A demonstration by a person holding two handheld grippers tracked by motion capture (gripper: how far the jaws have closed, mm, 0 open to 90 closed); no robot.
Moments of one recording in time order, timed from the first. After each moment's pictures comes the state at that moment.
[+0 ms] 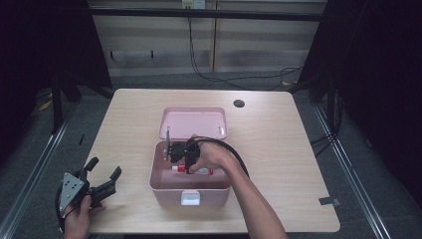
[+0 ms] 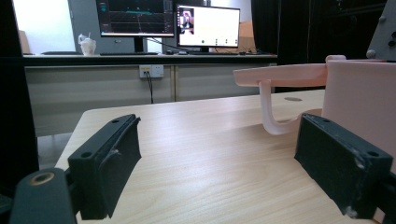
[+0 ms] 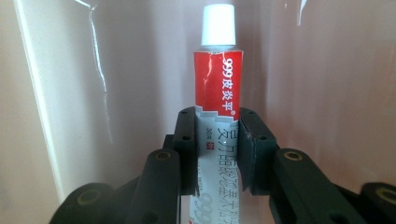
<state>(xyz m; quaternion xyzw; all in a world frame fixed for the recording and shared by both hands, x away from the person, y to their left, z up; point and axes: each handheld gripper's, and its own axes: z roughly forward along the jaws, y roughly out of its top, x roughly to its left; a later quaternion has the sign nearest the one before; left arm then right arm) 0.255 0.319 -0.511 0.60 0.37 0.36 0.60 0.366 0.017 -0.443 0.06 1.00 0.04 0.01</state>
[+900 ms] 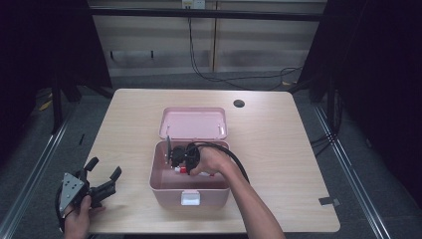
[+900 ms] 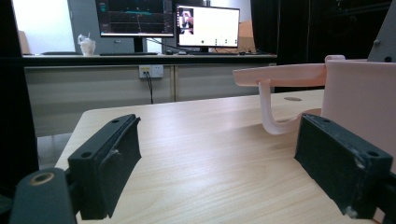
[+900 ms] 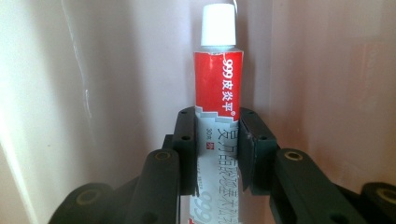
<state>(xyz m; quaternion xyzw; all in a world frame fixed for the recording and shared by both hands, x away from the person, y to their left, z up) 0.254 0.319 -0.511 0.60 0.37 0.36 0.60 0.363 0.018 -0.460 0.07 1.00 0.02 0.04</state>
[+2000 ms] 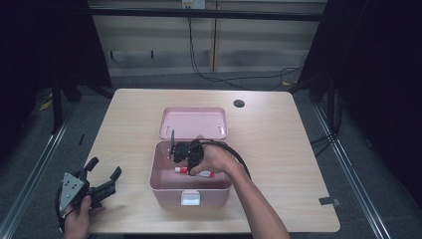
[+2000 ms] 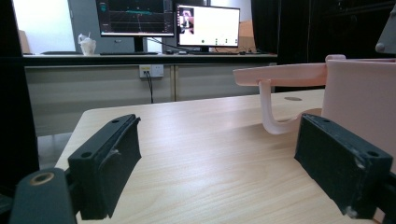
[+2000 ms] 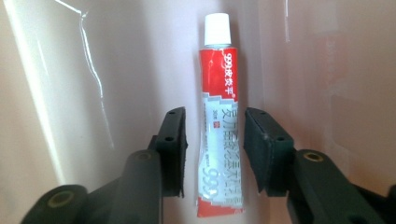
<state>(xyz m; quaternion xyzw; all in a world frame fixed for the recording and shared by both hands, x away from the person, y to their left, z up) 0.254 0.319 -0.511 0.60 0.37 0.36 0.60 0.359 0.006 -0.439 0.10 0.99 0.05 0.03</state>
